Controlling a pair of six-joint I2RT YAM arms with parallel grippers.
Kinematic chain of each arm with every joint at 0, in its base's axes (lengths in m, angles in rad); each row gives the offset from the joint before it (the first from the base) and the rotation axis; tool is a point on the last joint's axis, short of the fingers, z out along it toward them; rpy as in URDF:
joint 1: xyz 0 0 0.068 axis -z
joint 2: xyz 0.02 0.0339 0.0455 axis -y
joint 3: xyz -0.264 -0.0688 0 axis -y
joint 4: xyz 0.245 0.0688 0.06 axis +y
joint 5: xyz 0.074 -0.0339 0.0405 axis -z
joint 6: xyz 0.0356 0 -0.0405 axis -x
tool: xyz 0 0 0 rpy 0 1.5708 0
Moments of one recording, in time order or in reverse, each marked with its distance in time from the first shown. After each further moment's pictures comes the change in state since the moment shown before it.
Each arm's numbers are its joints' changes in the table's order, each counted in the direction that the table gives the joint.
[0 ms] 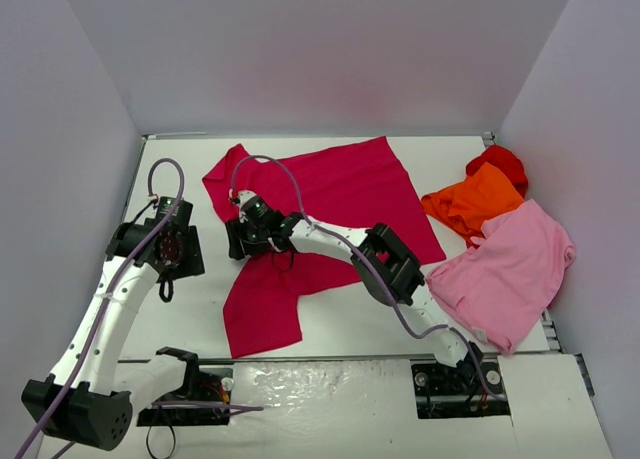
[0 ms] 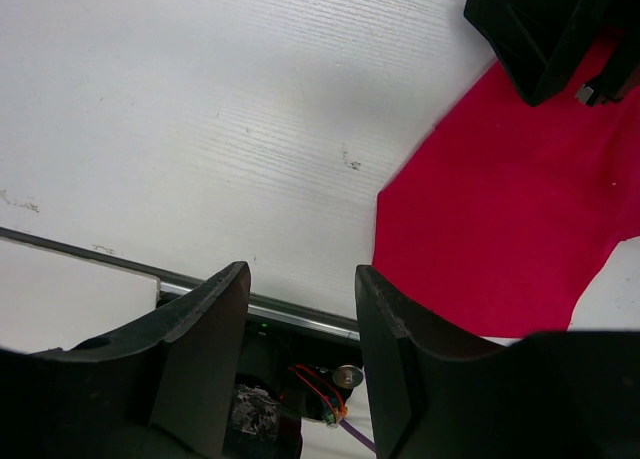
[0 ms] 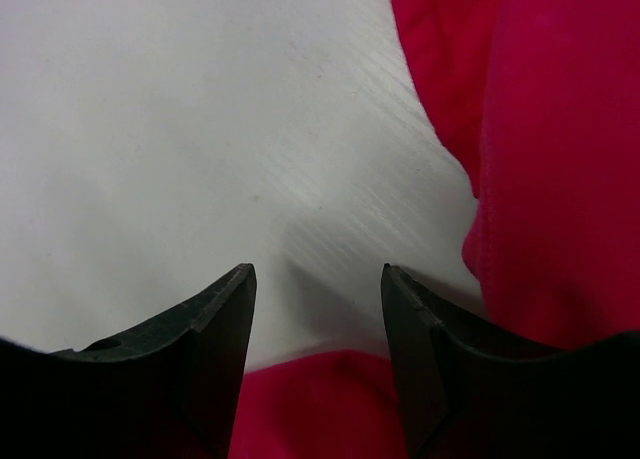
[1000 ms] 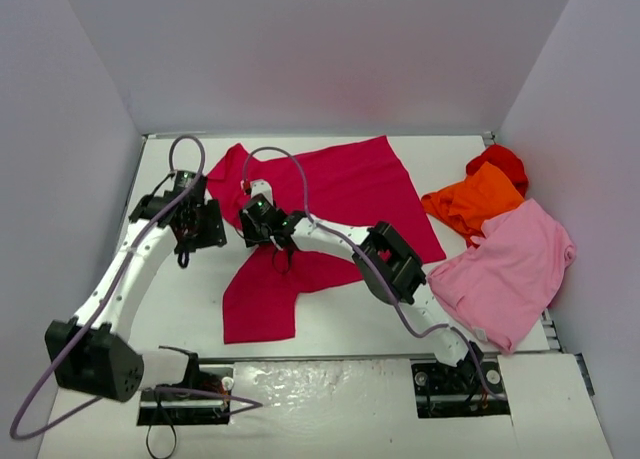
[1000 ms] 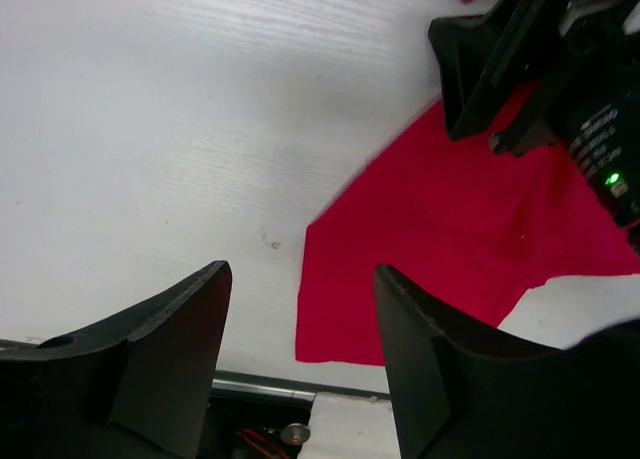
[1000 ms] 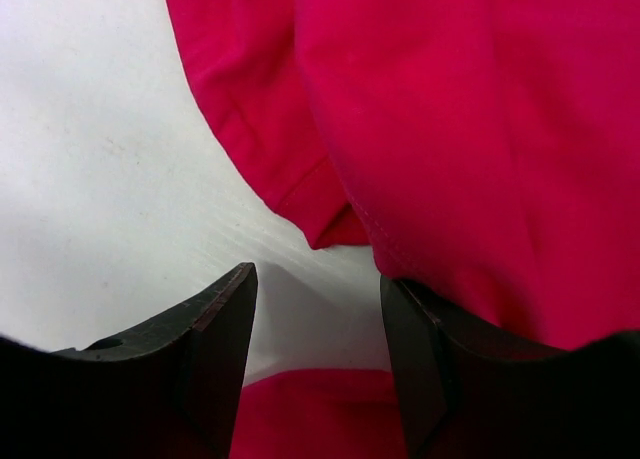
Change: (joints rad) left arm 0.000 -0.203 0.062 -0.206 0.096 -0.014; right arm 0.008 0.010 -0.012 0.012 0.345 0.004
